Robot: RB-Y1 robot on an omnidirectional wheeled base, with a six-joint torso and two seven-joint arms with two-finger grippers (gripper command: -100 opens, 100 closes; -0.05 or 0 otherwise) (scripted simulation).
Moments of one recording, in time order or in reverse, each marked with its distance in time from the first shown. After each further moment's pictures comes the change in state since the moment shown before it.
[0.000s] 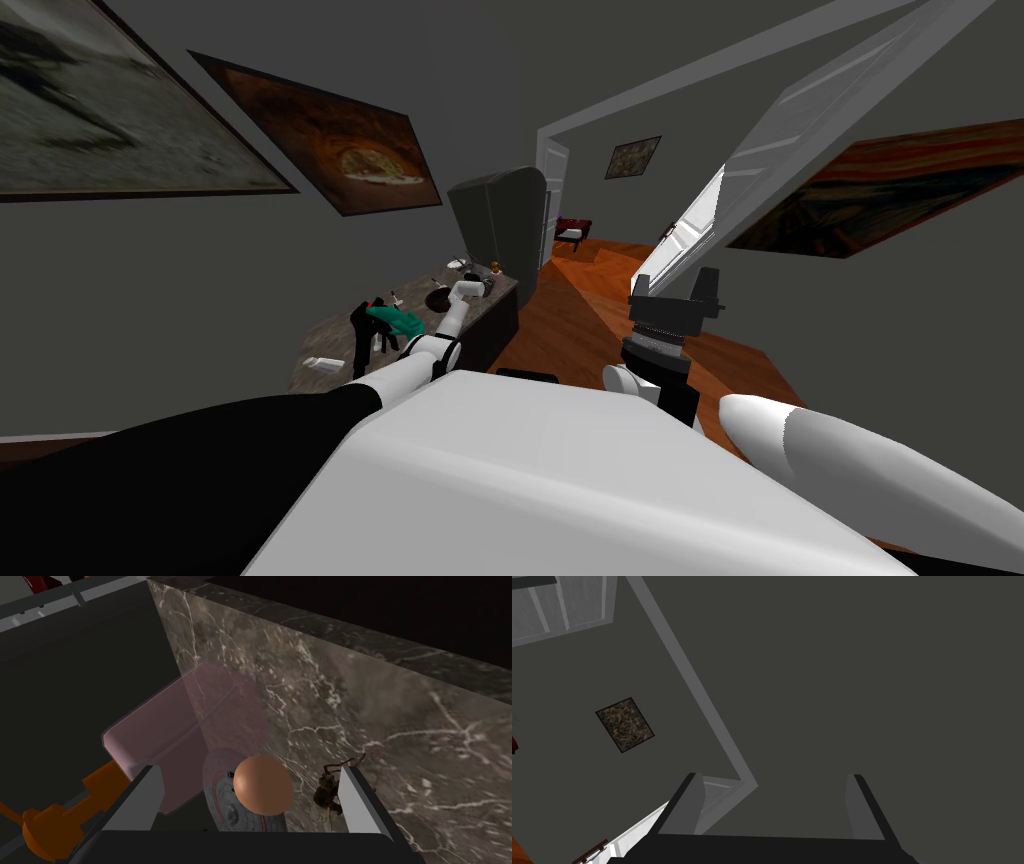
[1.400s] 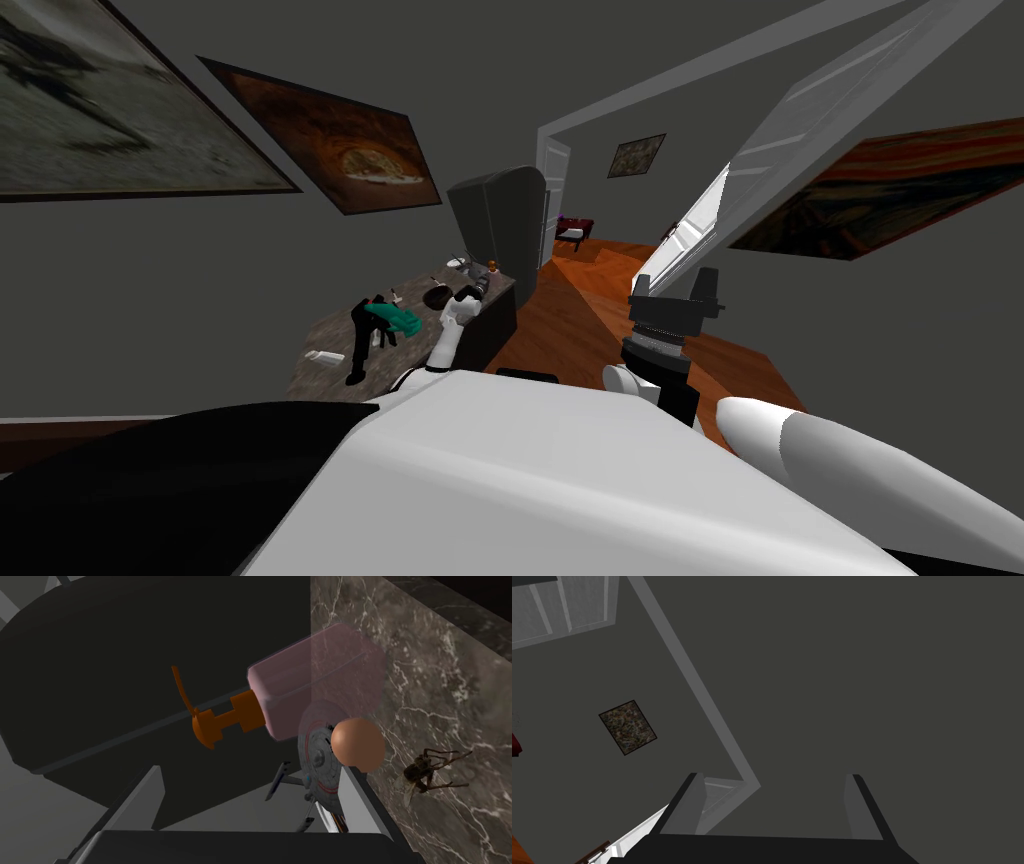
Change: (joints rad) left arm 0.324 -0.056 0.000 -0.397 -0.114 -0.403 0.159; right arm 0.000 0.000 0.000 0.000 0.000 0.000 0.000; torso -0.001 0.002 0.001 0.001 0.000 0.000
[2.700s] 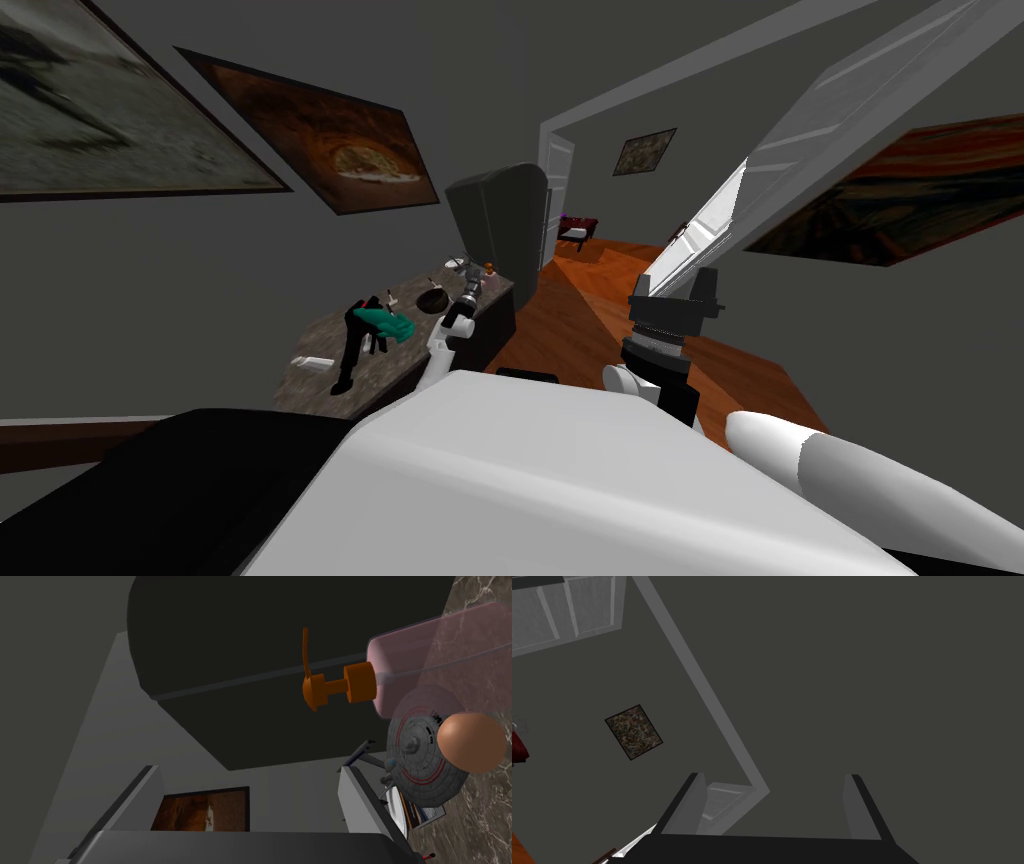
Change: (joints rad) left arm 0.301 -0.030 -0.017 -0.284 -0.080 -0.375 0.126; right arm 0.000 0.000 0.000 0.000 0.000 0.000 0.000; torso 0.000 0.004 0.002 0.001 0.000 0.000
